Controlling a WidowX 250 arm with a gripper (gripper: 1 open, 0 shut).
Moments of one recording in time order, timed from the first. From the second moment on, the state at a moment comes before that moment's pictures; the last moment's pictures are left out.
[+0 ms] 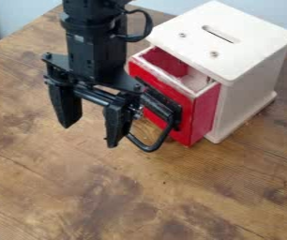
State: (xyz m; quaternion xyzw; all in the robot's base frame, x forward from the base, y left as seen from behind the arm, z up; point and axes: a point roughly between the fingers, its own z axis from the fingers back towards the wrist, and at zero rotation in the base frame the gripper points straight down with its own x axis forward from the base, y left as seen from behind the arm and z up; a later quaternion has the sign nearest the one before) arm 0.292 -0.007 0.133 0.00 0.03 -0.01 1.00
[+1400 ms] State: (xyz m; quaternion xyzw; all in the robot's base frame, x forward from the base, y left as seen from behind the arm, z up) arm 0.373 0.002 0.045 0.00 -0.05 0.03 1.00
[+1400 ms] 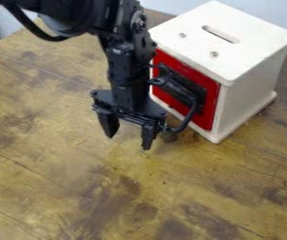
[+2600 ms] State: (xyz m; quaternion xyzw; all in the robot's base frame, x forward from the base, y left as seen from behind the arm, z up) arm 0.369 -0.025 0.043 -0.01 -0.05 -0.12 0.99
